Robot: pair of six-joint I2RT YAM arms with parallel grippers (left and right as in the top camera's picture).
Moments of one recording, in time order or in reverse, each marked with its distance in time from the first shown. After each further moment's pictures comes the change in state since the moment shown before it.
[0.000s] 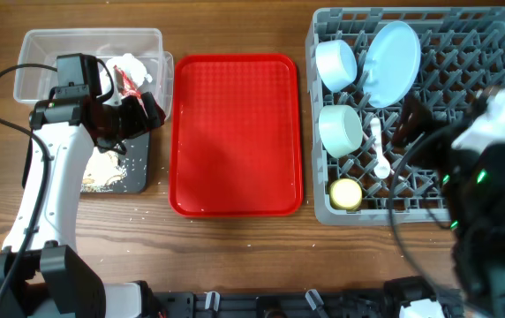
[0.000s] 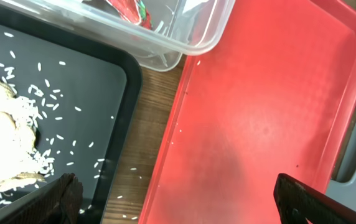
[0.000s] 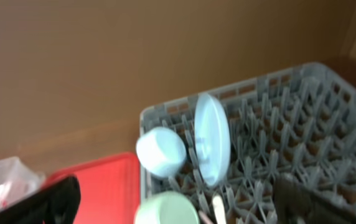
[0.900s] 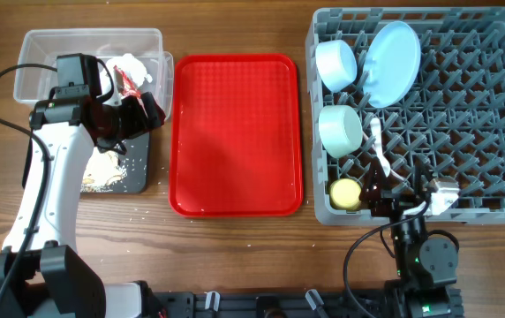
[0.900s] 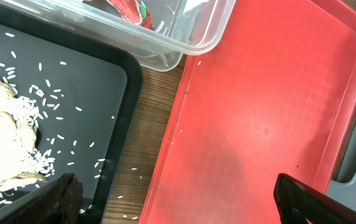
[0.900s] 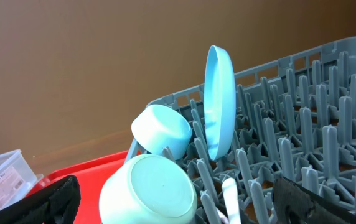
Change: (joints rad) left arm 0.000 0.000 0.000 0.000 -0.003 0.000; right arm -0.035 -0.713 -1.001 0.597 -0.095 0.016
